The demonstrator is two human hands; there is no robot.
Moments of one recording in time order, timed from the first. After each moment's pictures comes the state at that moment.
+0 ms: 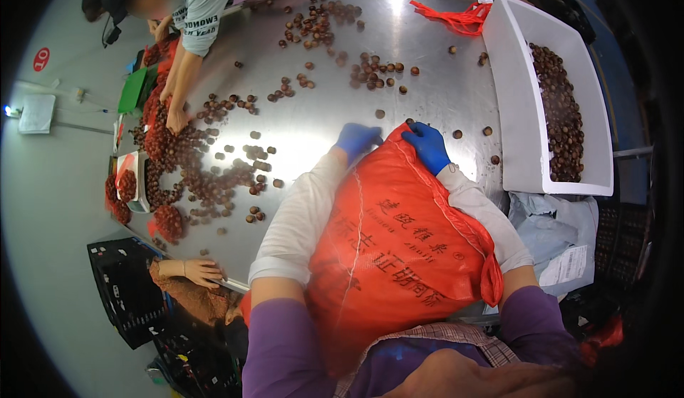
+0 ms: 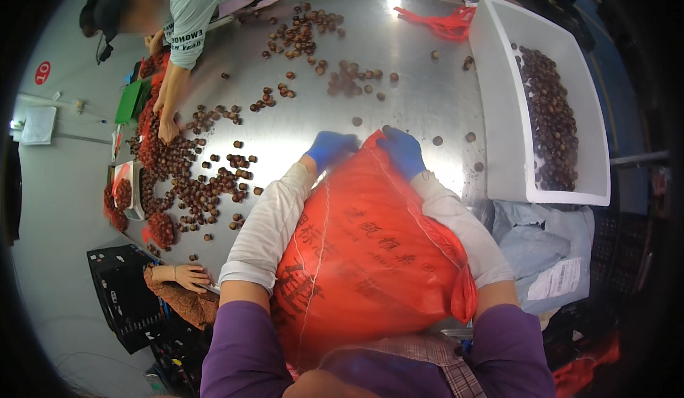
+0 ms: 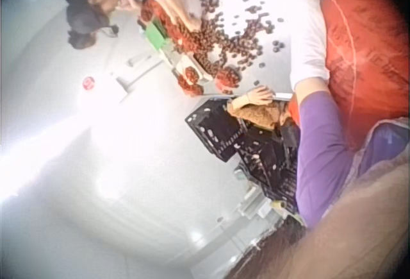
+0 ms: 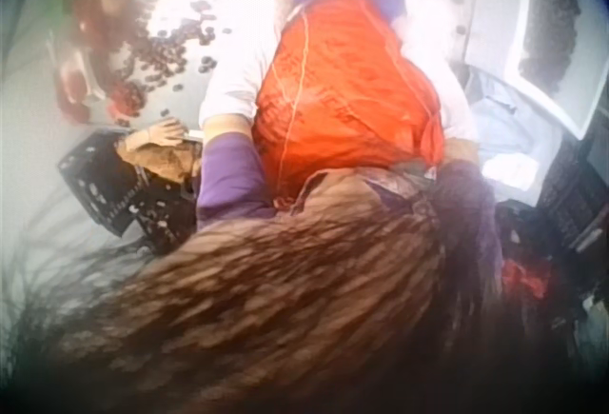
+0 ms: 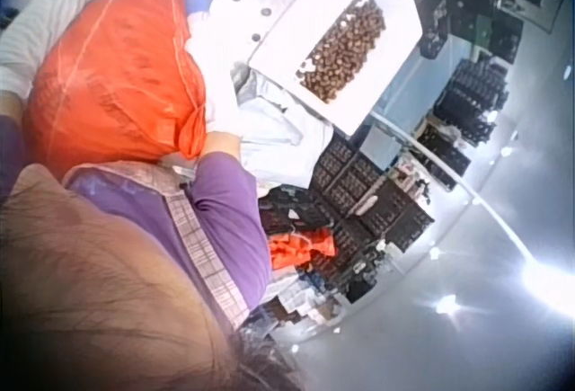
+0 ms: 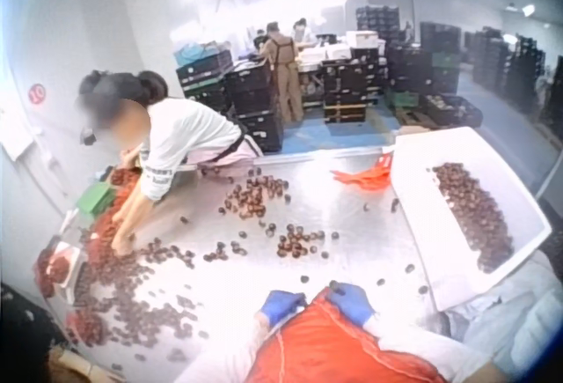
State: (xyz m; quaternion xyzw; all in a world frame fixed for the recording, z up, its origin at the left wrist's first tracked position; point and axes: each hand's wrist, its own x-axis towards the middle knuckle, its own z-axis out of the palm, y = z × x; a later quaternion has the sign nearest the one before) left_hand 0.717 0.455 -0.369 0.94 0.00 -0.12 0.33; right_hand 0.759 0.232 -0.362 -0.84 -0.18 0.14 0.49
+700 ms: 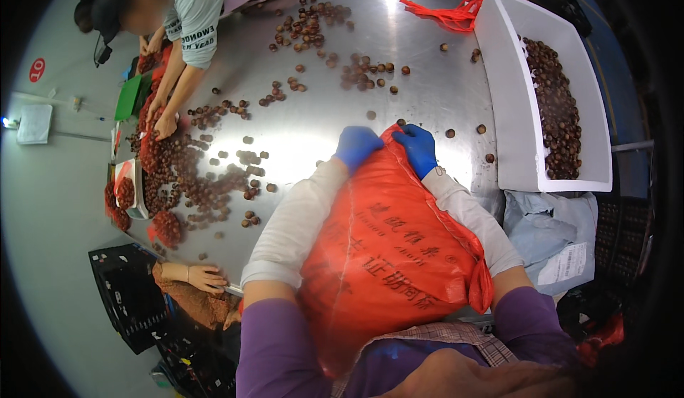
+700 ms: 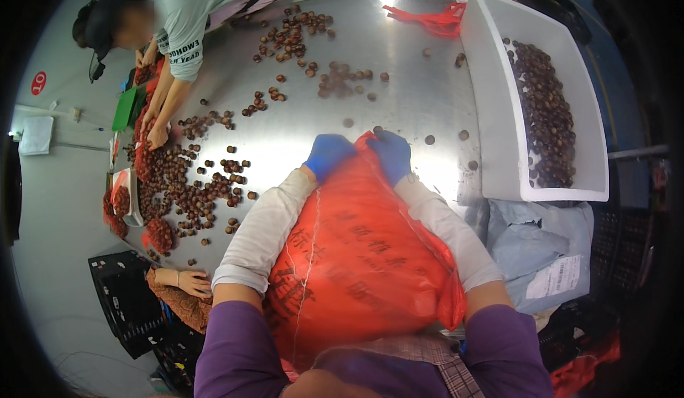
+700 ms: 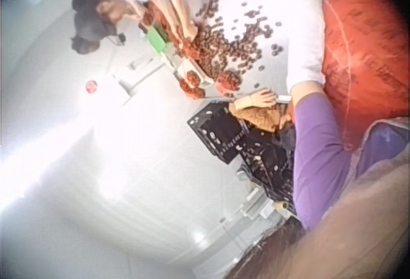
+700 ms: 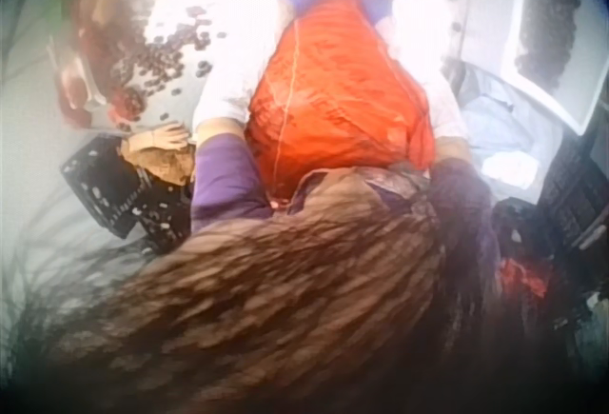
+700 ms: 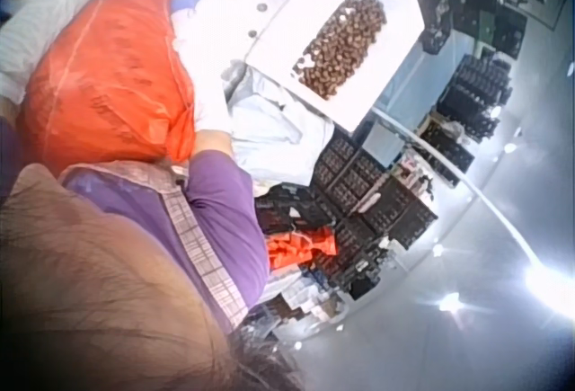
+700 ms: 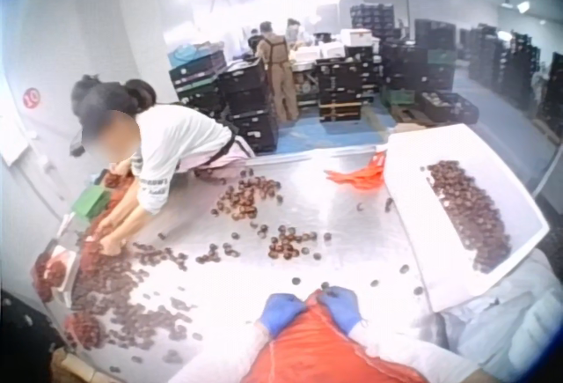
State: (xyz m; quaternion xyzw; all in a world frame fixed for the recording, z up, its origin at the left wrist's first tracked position) left_hand 0.708 0.438 -0.355 0.91 -0.03 -0.11 0.39; right_hand 0.747 0.243 -0.361 -0.84 -0.14 0.08 0.52
